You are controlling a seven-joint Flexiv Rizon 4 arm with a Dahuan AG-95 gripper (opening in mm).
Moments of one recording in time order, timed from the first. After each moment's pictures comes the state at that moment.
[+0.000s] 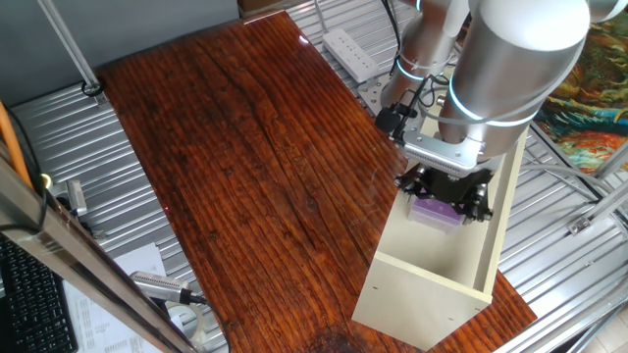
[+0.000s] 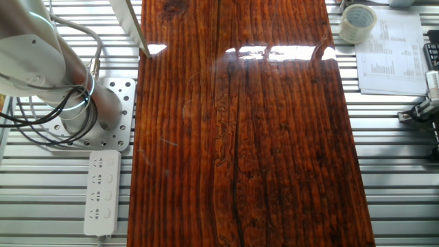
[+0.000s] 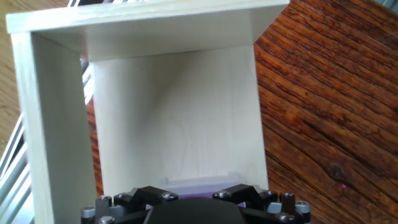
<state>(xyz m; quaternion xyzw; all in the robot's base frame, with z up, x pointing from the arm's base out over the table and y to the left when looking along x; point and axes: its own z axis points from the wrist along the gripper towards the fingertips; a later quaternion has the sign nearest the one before) 0.281 0.391 0.297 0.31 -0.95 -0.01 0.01</state>
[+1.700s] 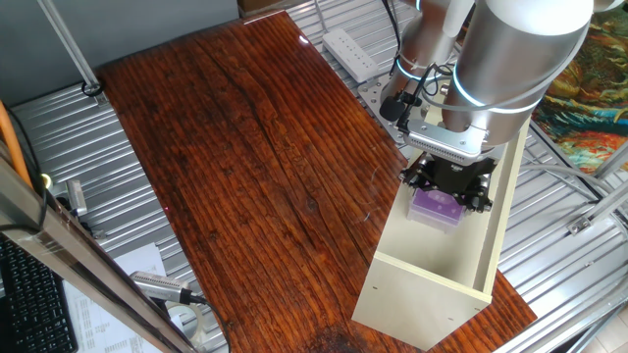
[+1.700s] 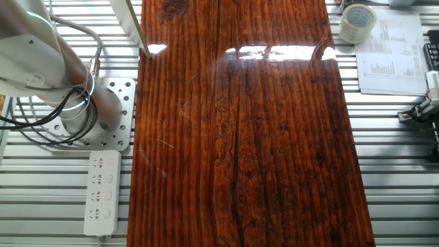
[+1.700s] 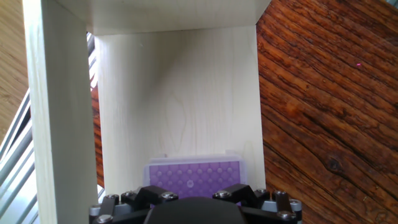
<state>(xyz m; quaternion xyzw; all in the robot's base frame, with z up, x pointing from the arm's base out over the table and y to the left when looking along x) 0.274 0.386 0.298 0.31 -0.95 -0.01 0.01</state>
